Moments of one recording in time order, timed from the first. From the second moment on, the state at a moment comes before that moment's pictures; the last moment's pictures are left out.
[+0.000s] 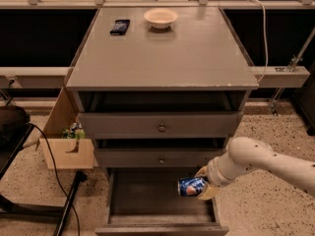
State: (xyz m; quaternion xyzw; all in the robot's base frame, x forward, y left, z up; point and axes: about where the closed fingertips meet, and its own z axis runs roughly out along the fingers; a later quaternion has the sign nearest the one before) arm 0.489 -0.162 0.460 -0.70 0.68 0.15 0.18
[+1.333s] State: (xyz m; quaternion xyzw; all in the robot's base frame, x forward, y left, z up) arm 0.528 -0.173 0.338 -0.70 0.67 0.14 0.18
